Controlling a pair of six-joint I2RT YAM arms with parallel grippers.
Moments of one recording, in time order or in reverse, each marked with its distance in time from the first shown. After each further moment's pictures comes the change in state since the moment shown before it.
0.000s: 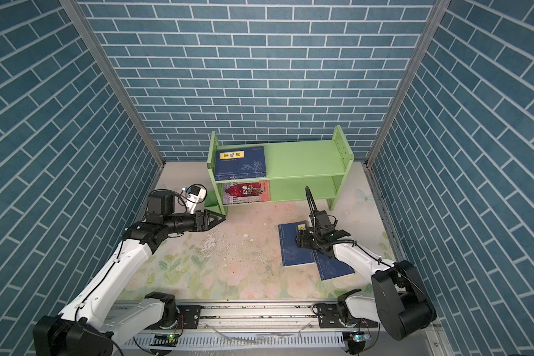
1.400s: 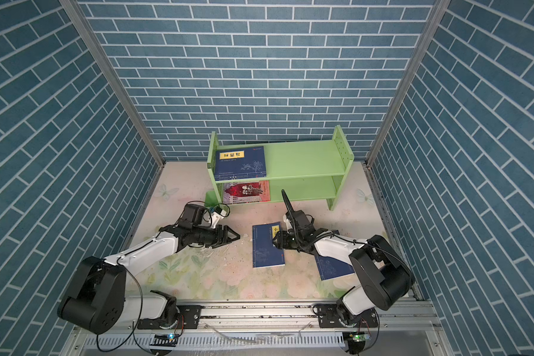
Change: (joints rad) left arm -0.167 0.330 -0.196 0.247 -0.088 -0.138; right arm 0.213 0.220 0.057 0.240 -0.116 0.163
